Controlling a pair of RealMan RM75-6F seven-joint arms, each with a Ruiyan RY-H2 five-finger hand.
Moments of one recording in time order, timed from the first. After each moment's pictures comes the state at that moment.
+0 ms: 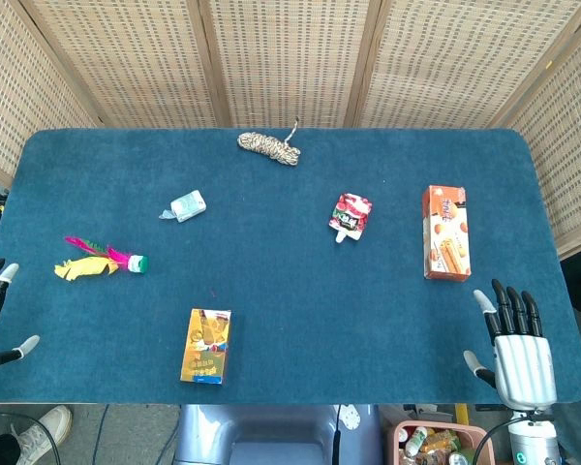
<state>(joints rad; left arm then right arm) -0.07 -1.08 -0.04 -1.65 1.49 1.52 0.08 0.01 -1.27 0.06 -1.82 -1.60 1.63 -0.48</state>
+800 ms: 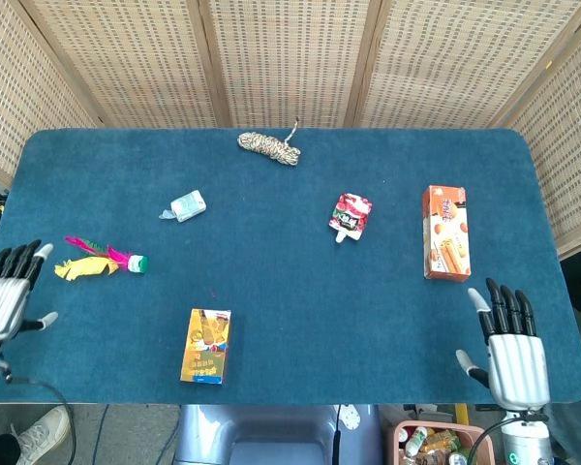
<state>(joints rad) -0.27 -1.18 -0.11 -1.41 1.37 1.18 0.09 0.01 -1.30 0.07 -1.89 -1.59 1.62 -0.53</state>
